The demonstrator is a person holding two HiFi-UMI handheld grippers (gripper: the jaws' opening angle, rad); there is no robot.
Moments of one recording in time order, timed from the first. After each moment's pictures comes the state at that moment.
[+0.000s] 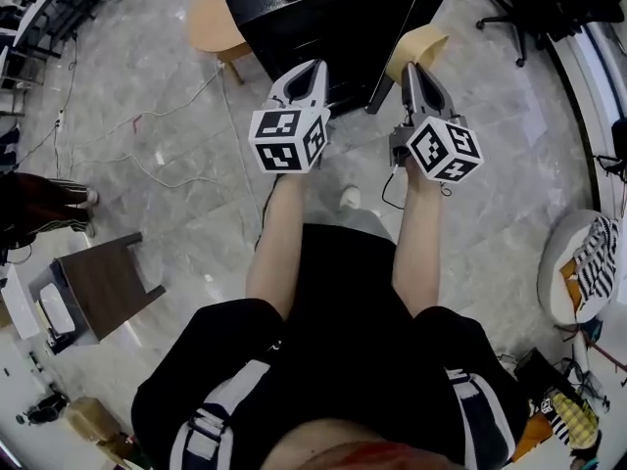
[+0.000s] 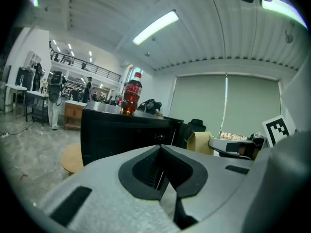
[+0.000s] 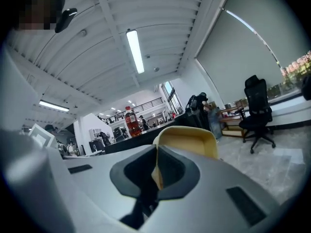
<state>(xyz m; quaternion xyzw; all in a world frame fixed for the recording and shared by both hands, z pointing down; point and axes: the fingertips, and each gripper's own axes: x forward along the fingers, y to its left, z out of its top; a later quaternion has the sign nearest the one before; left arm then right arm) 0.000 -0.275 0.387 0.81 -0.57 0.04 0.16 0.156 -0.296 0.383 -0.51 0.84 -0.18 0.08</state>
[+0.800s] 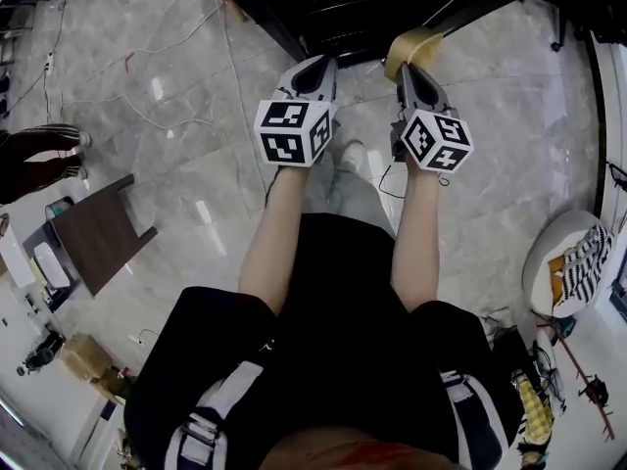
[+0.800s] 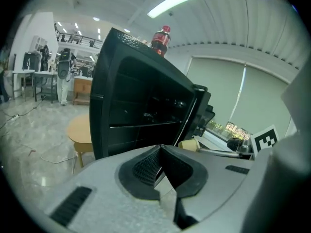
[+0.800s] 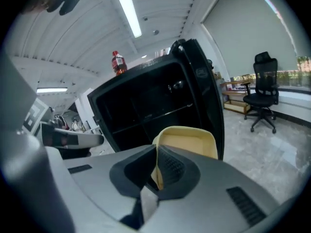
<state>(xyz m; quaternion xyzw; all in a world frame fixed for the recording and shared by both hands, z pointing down) -0.031 -0.303 0.516 0.76 -0.58 0.10 0.28 0.103 -0.335 0.550 -0.46 0.84 -0.26 -0.08</state>
